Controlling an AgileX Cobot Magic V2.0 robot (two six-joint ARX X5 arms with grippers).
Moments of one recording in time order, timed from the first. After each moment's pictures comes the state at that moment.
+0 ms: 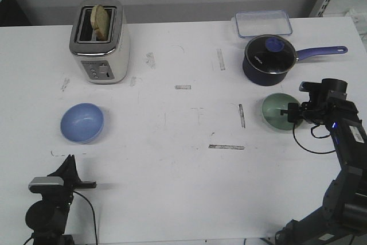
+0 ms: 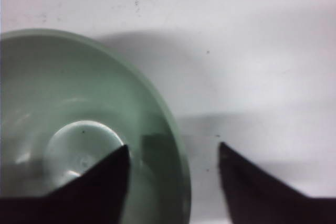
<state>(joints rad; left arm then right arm) 0.00 0.01 0.03 -0.01 0.00 0.02 -0.34 1.66 1.20 -0.65 -0.21 -0.15</state>
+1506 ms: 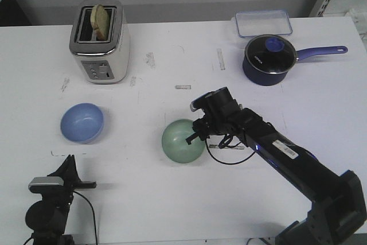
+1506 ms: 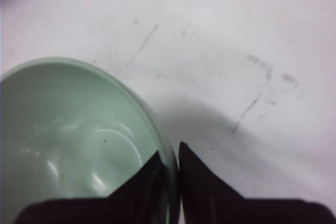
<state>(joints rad) 0.00 0.01 0.03 -0.01 0.00 0.02 0.51 1.61 1.21 -0.58 -0.28 0.05</state>
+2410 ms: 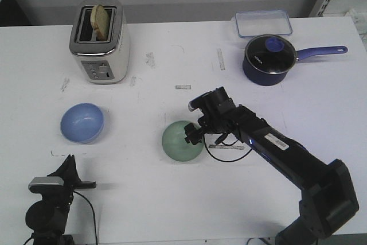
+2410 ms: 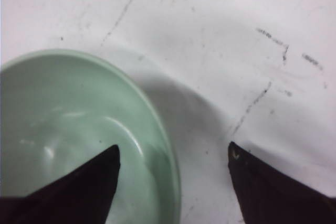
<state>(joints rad) 0.00 0.01 0.03 -0.01 0.00 0.02 0.50 1.68 1.22 -0.57 -0.29 0.03</state>
